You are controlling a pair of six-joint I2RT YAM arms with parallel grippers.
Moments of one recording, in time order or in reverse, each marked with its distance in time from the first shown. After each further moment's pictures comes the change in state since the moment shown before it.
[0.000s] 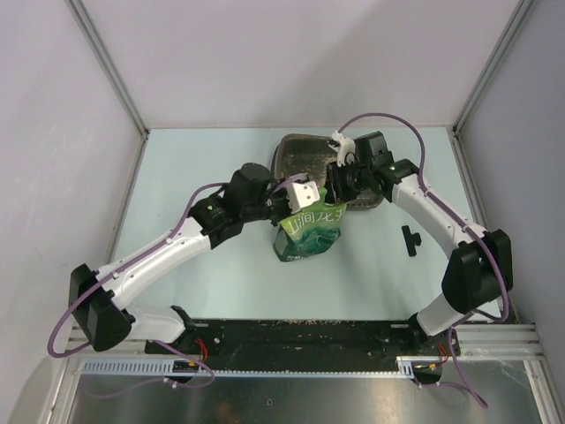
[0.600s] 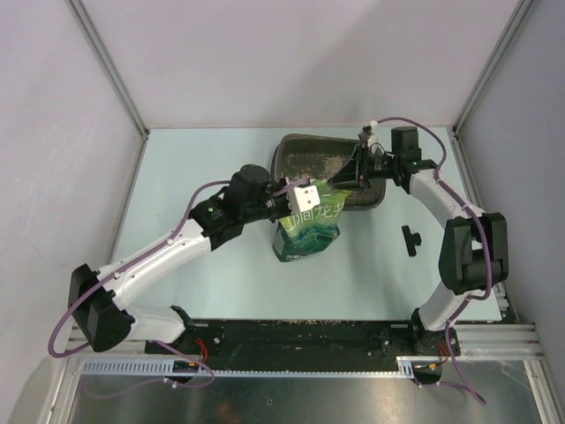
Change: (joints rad) left arm 0.001 -0.007 -0.044 0.079 -0.062 0.139; right arm -0.267 0.125 -0.082 0.357 -0.641 0.497
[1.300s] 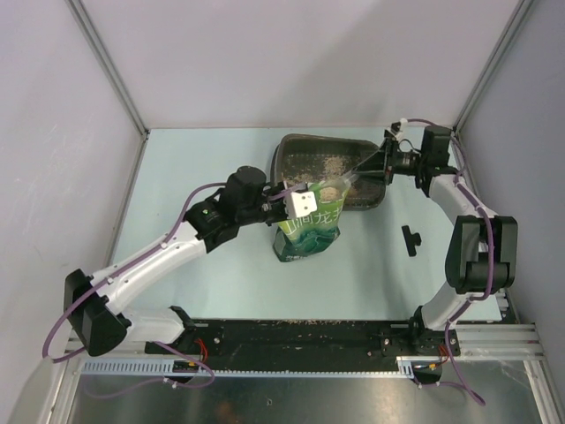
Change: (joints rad) left arm -0.001 -0.032 0.006 -0.063 0.037 0.036; right arm -0.177 -0.014 -0.086 0.292 -0.242 0.323
